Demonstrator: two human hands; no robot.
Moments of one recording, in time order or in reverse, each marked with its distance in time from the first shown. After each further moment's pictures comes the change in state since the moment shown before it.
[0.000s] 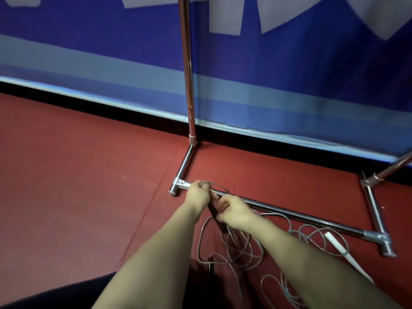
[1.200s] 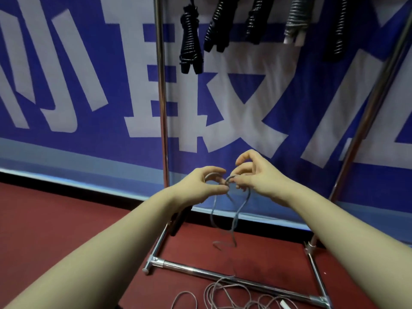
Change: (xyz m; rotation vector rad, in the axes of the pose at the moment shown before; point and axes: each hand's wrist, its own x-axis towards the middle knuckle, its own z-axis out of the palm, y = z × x) left_hand -0.195 0.258 -0.015 0.302 -0.420 0.683; right_hand -0.209 -0.203 -0.243 0.052 0.252 -0.545
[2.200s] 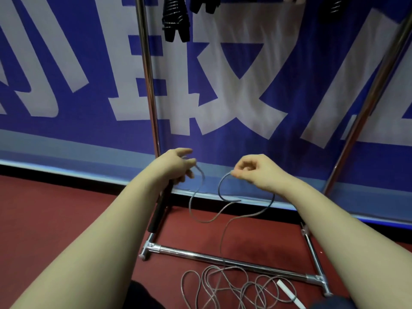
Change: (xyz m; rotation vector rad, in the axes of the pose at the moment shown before) left_hand 0.032 -0.028 -0.023 0.107 0.232 -0.241; right_hand 0.016 0.057 -0.008 -0.285 0.058 0.091
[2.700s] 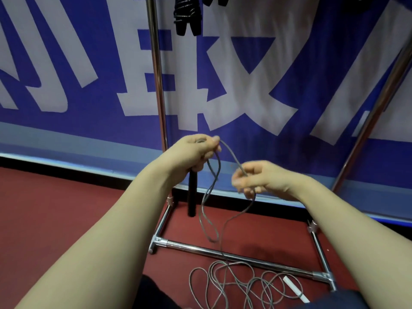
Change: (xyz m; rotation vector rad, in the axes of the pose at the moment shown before) left_hand -0.028 0.022 -0.002 -0.353 -0.179 0.222; right_hand -0.014 -0.010 0.011 0.392 -0.349 0.080
